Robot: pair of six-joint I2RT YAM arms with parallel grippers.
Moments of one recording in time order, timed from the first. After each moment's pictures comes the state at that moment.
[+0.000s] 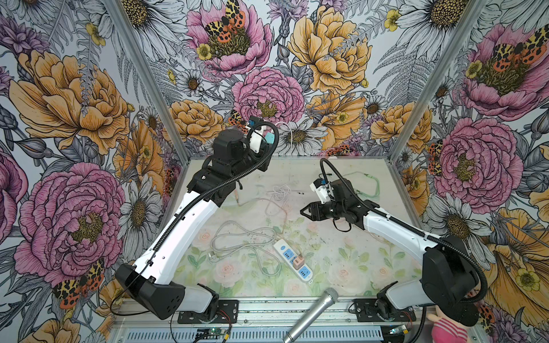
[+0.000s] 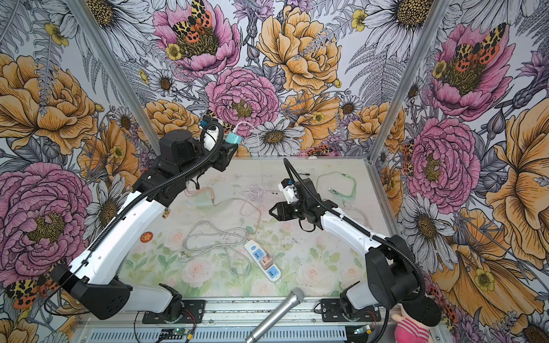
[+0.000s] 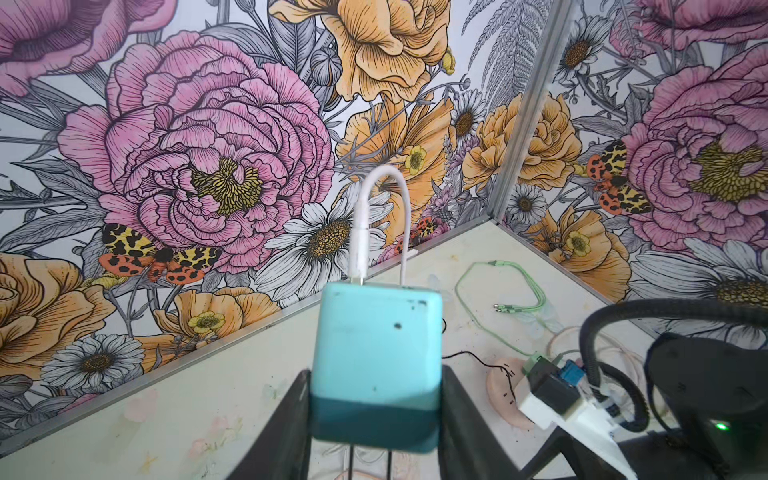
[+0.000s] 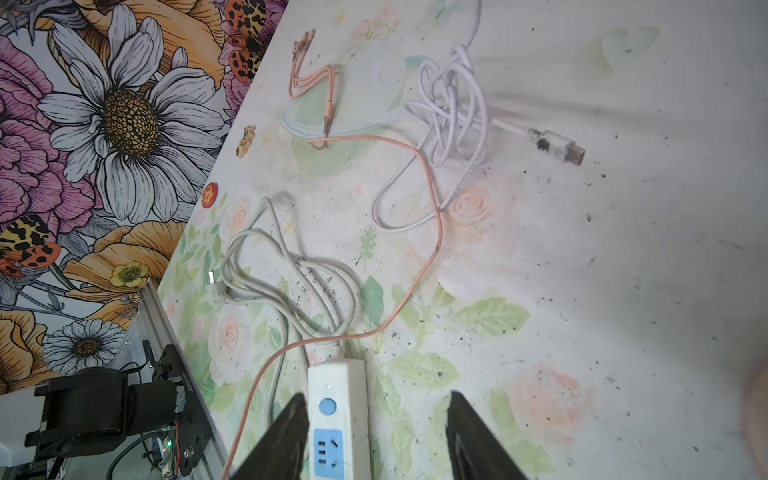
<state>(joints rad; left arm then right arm) -0.50 1.37 1.63 -0.47 0.03 0.00 0.48 1.47 0.98 -0.30 -0.49 0.32</state>
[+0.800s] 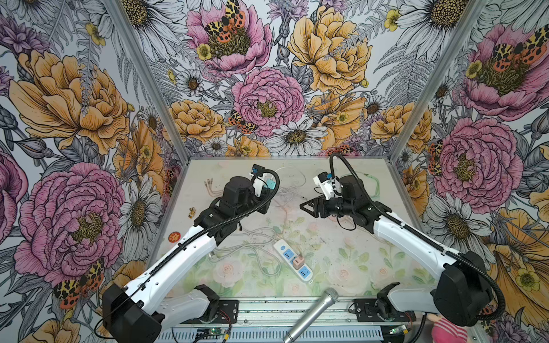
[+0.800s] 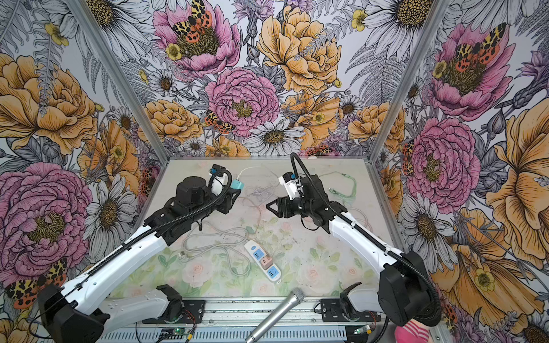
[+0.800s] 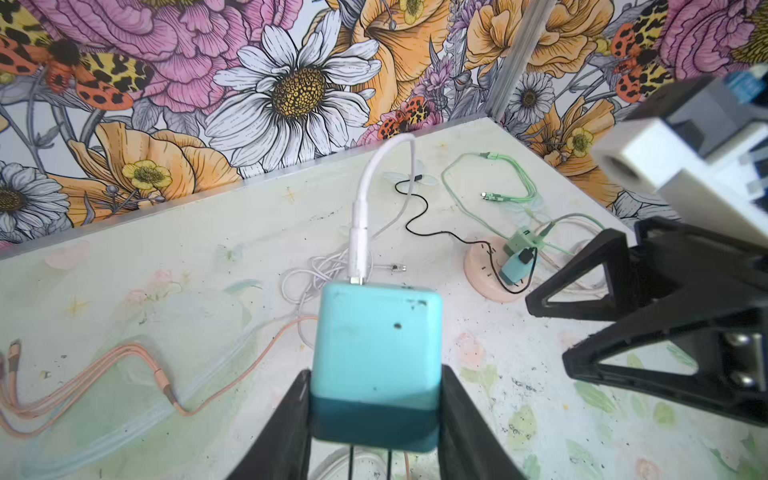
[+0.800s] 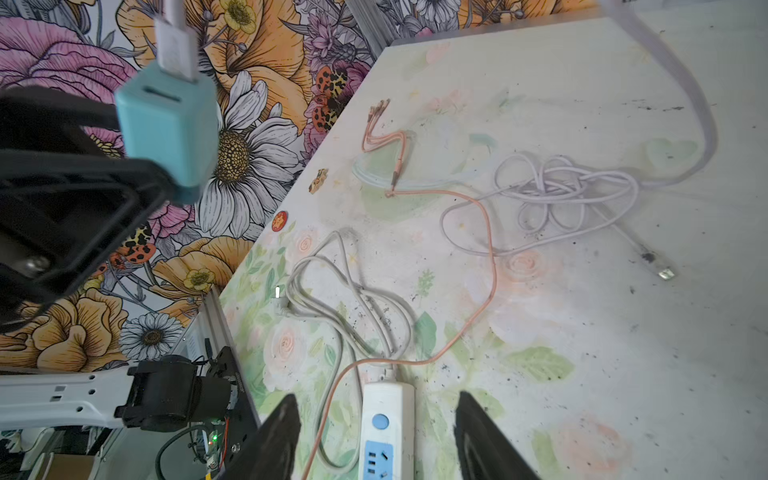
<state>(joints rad) -0.60 1.11 1.01 -0.31 -0.03 -0.11 0.48 1.33 0.99 -0.24 -0.62 0.33</state>
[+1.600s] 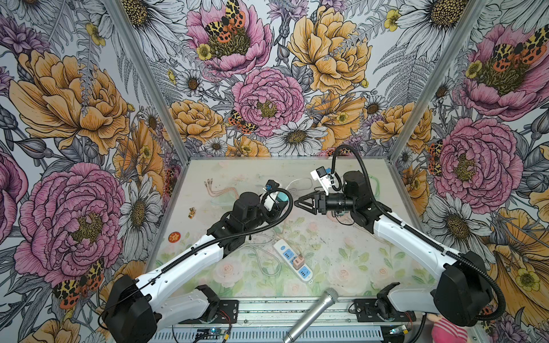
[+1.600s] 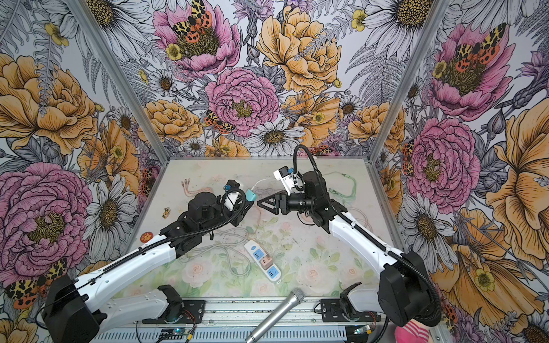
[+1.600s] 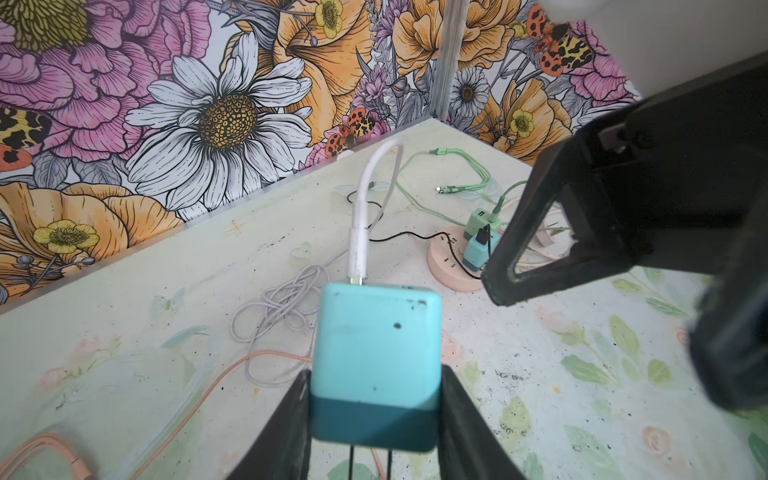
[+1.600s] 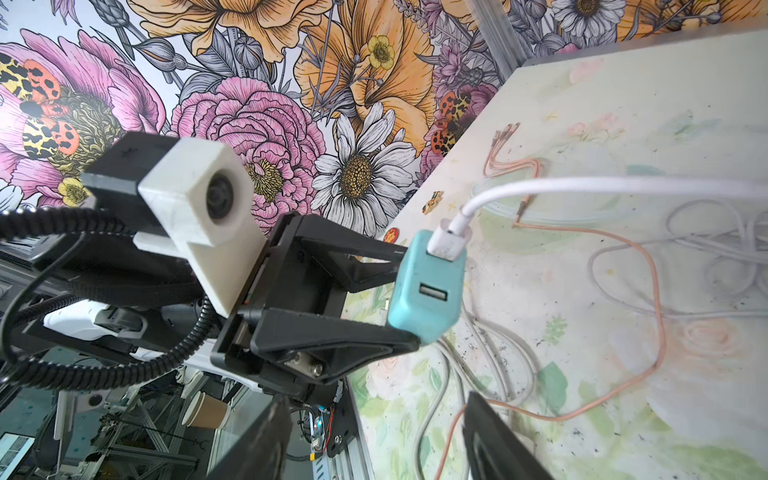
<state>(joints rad) -0.71 1.12 0.82 -0.02 0.00 0.00 0.48 1.34 0.99 -0.01 -0.89 0.51</state>
